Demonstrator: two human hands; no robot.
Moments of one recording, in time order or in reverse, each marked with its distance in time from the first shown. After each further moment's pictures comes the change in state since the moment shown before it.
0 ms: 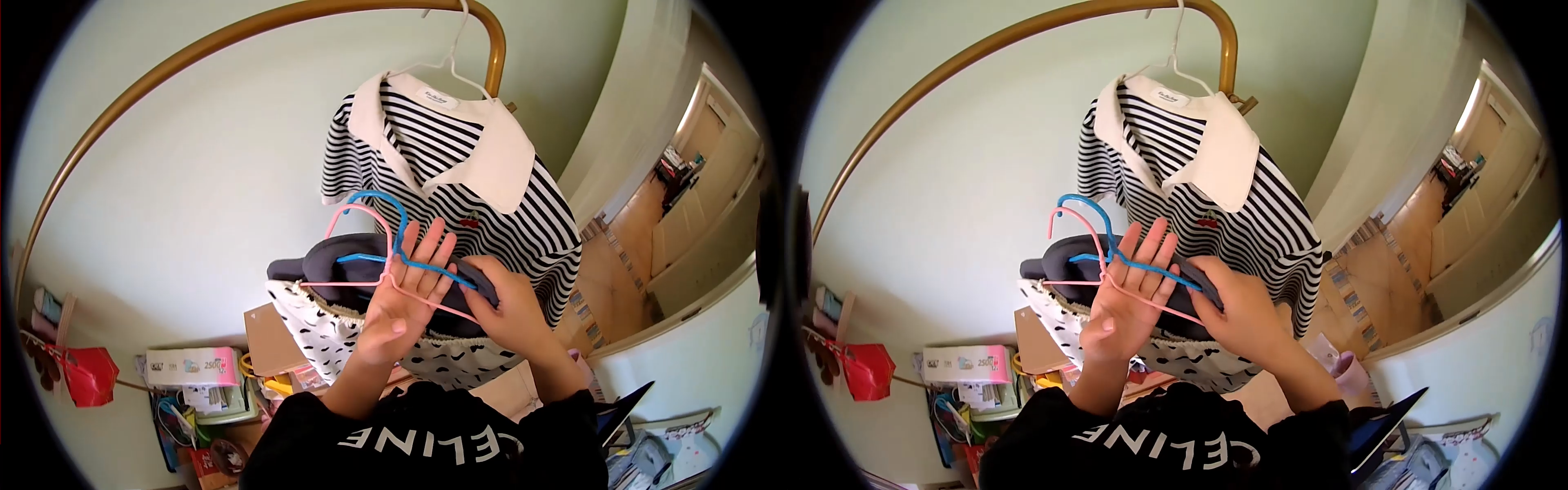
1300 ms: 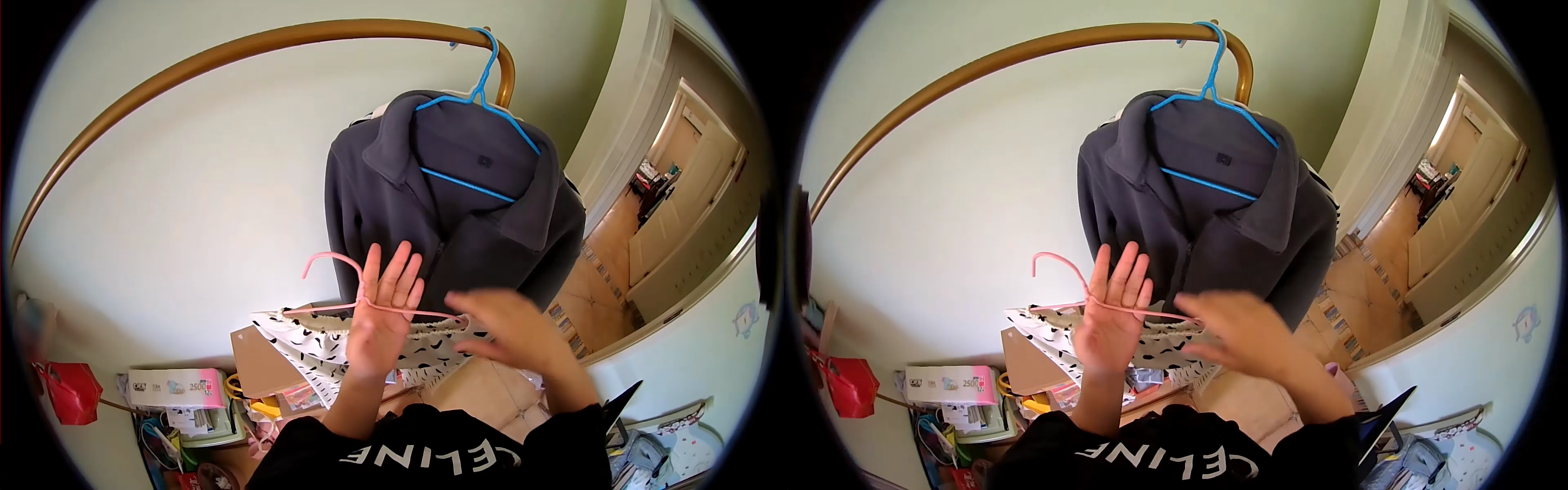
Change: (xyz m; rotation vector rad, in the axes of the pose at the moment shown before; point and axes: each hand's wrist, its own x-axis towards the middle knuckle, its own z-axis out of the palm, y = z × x) left_hand -0.020 0.014 -0.025 -0.003 -0.002 0.145; right_hand -0.015 -0.020 -0.010 -0.417 -0.161 -0.348
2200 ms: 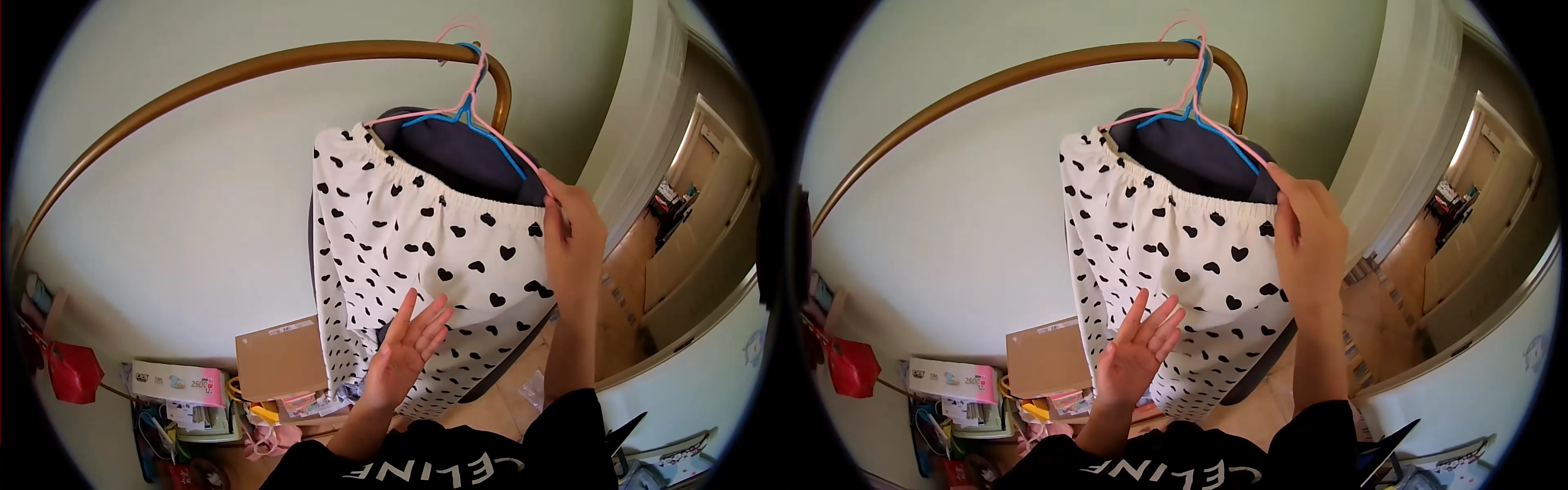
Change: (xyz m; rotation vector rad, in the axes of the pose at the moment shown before) left_hand -0.023 -0.035 0.017 0.176 0.072 -0.225; right_hand 0.057 0.060 -0.067 -0.147 0.811 0.142
